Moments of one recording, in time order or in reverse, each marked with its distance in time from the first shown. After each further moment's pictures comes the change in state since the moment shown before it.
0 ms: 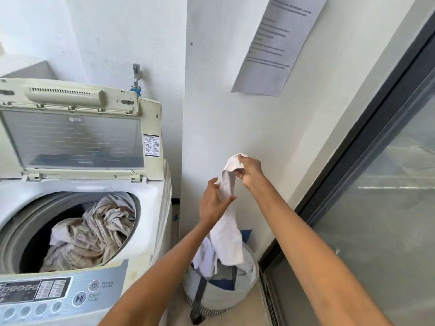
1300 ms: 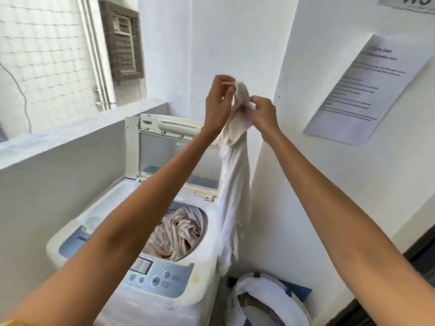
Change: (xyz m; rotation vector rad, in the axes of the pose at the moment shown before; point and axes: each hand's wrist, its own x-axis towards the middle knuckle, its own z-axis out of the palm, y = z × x) left_hand 0.046 0.201 -0.303 -0.312 0.574 0.631; right_hand -0.110 -0.123 0.196 -0.688 -0.414 -0.983
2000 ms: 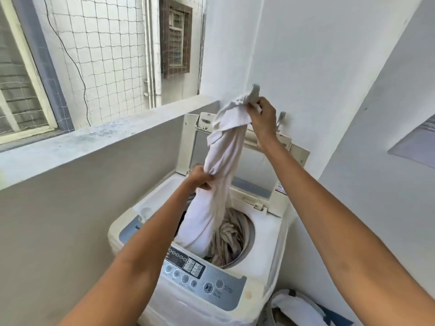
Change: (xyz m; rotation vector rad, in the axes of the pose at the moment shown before) left_hand -0.084 -0.151 -0.243 0.263 -0.139 -0.978; right_hand 0.005 -0.076 0.183 0.407 -0.055 -0.054
